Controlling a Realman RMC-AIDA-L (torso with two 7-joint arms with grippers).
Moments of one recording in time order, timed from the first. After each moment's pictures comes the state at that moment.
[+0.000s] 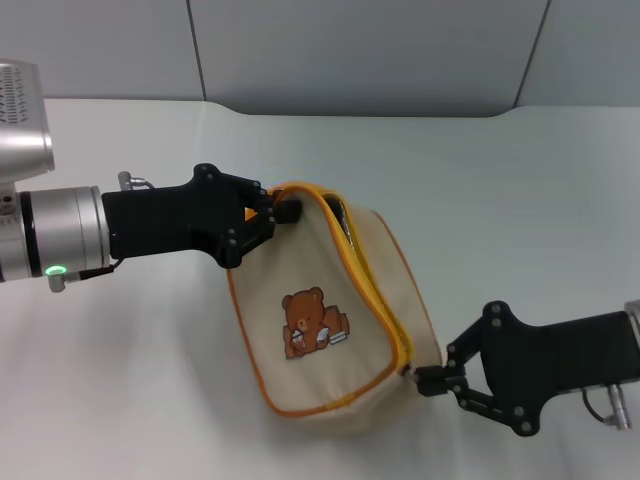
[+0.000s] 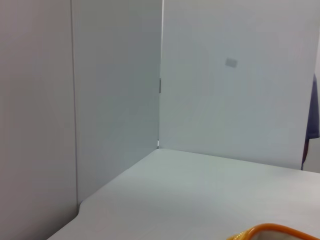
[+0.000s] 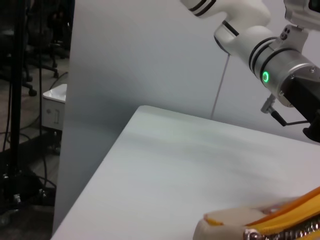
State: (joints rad) left arm -0.64 -2.02 0.84 0.52 1.79 1.47 -1.17; right arm 0.53 2.07 -0.86 -0.68 -2.06 -1.77 0.79
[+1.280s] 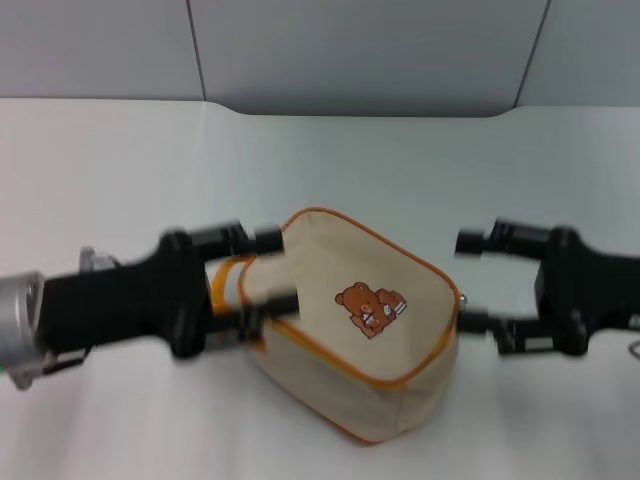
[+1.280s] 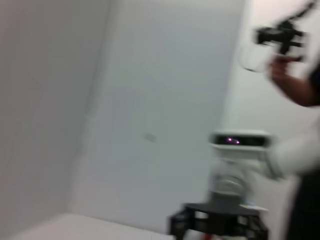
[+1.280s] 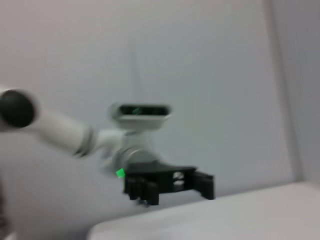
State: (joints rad) left arm -0.51 -2.03 0.74 0.46 1.79 1.87 -1.12; right arm 0.56 1.97 -0.66 -0.43 -1.92 -1.87 1.08
